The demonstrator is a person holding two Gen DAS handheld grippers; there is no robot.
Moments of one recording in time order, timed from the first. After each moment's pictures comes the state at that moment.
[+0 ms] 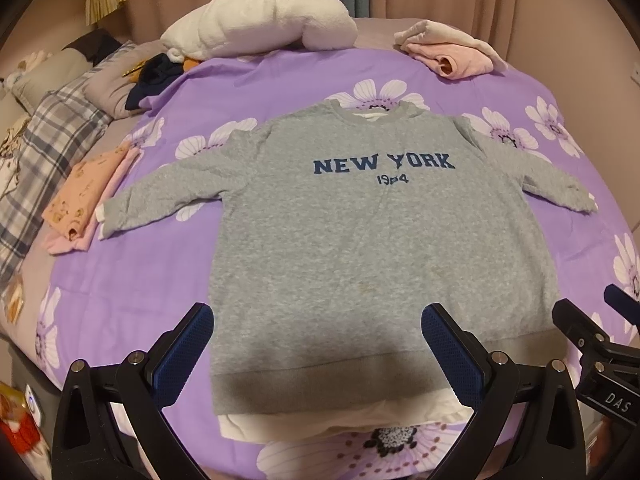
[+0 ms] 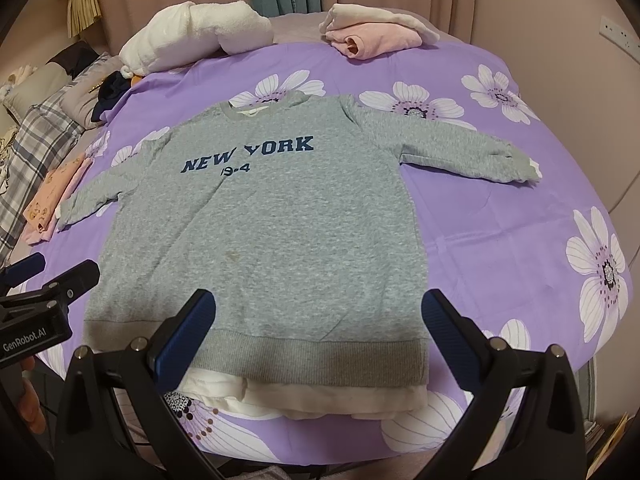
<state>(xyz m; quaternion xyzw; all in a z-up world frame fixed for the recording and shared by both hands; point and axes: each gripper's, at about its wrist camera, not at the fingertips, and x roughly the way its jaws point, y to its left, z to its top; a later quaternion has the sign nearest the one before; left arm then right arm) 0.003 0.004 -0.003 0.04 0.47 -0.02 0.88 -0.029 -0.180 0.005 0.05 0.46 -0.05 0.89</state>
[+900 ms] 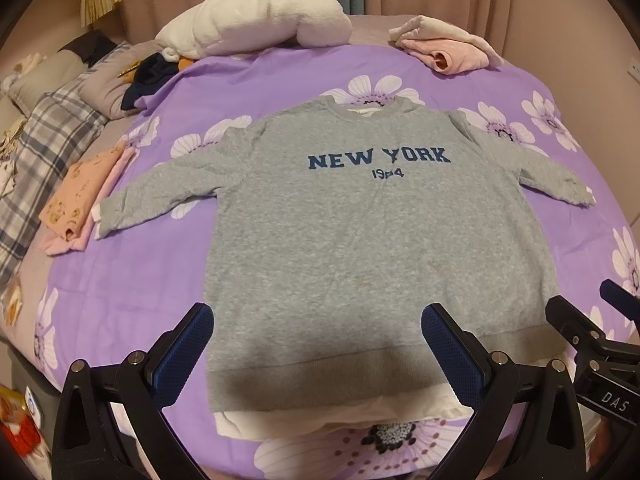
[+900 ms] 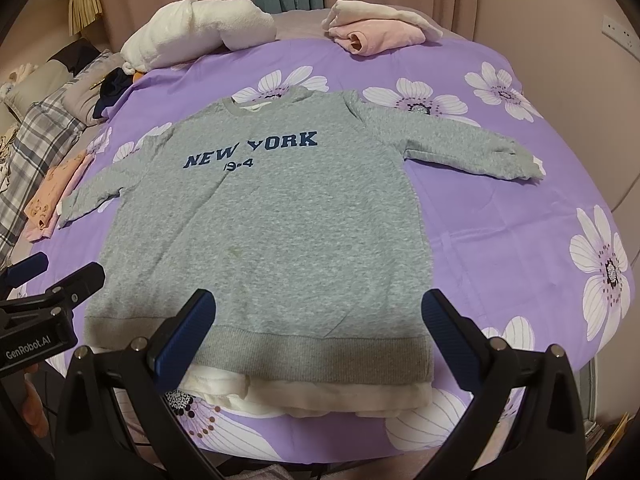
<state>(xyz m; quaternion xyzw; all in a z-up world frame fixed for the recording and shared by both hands) 0.000 0.000 -0.004 0.04 0.47 -0.03 0.88 -0.030 -0.175 0.003 0.05 0.46 -0.04 0.88</state>
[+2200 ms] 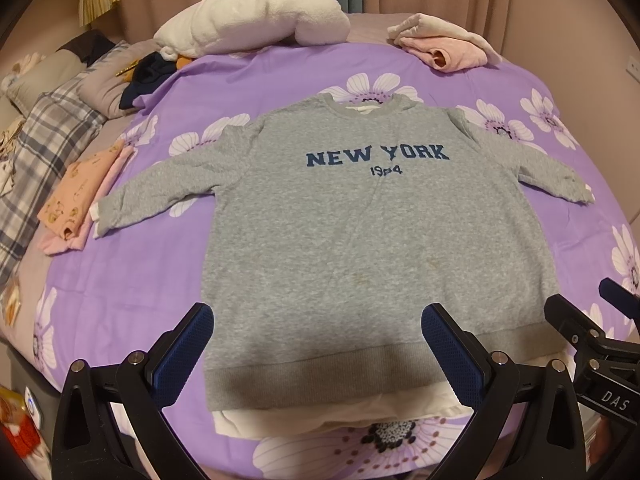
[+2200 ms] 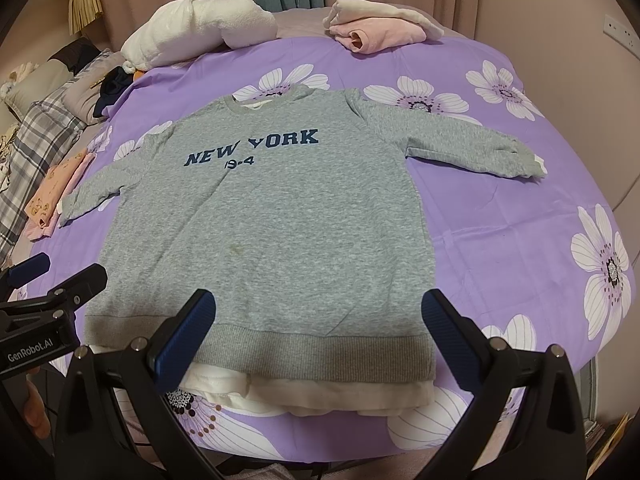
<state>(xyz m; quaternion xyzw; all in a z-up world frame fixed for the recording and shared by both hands) -0.001 -0.001 -0.005 0.04 0.48 -0.03 0.88 -0.029 -0.175 0.002 0.05 0.47 -0.04 0.88</state>
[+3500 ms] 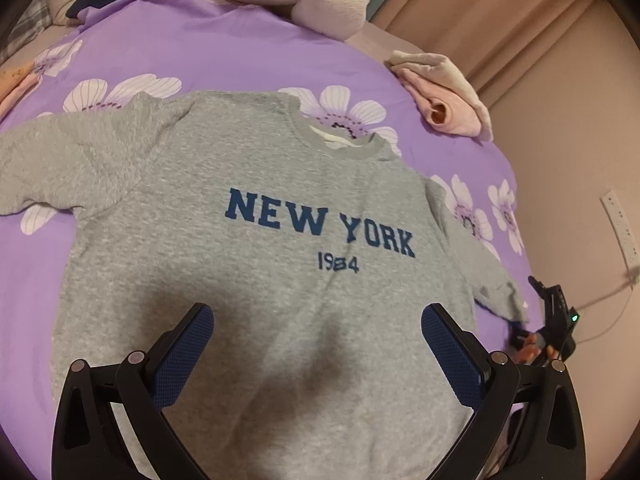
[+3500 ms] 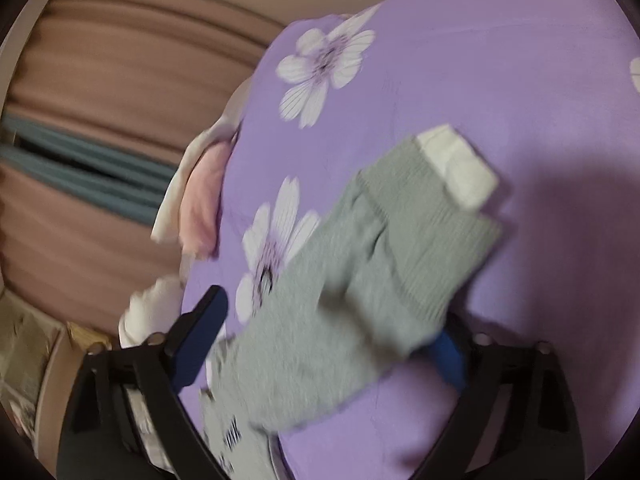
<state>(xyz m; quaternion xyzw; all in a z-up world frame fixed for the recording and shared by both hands) 0.142 0.016 -0.052 -0.20 0.49 -0.14 0.84 0.098 -0.511 -0.096 0.55 0.23 -0.13 0.79</state>
